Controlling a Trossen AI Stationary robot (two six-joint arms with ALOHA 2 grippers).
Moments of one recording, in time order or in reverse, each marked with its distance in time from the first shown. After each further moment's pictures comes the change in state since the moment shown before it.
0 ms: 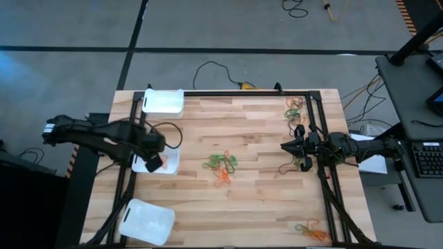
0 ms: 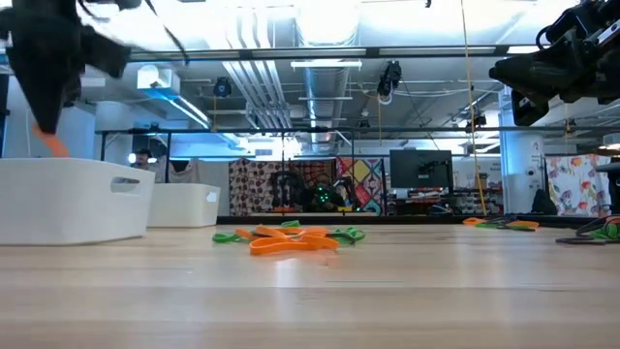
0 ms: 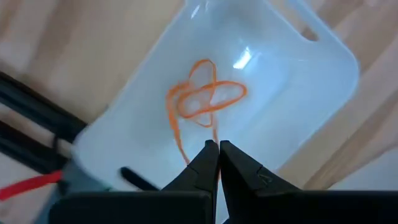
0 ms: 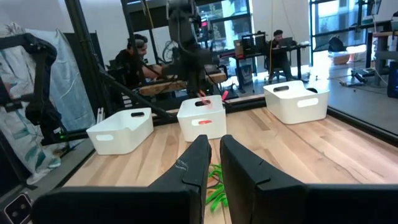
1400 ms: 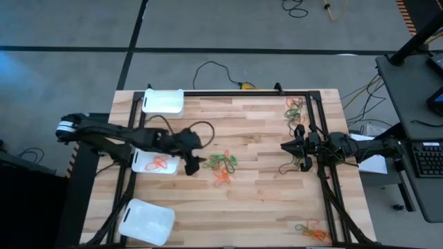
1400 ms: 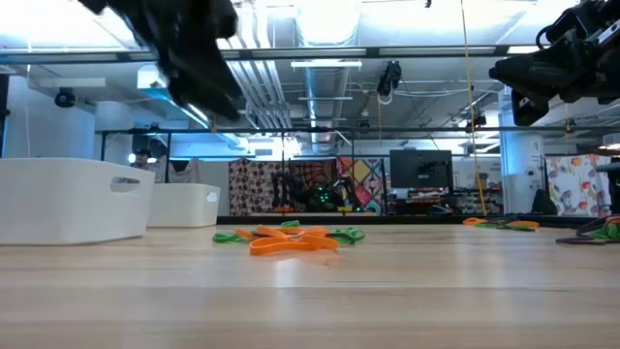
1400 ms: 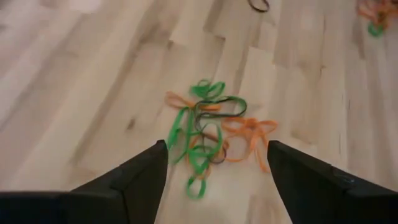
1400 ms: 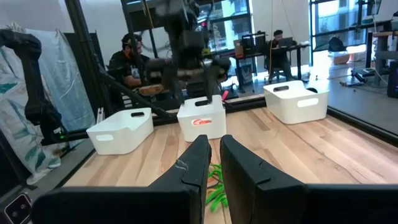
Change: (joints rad) left arm 0.001 0.283 -0.003 1.000 -0.106 0.367; right arm 0.000 0.000 0.000 0.000 0.000 0.000
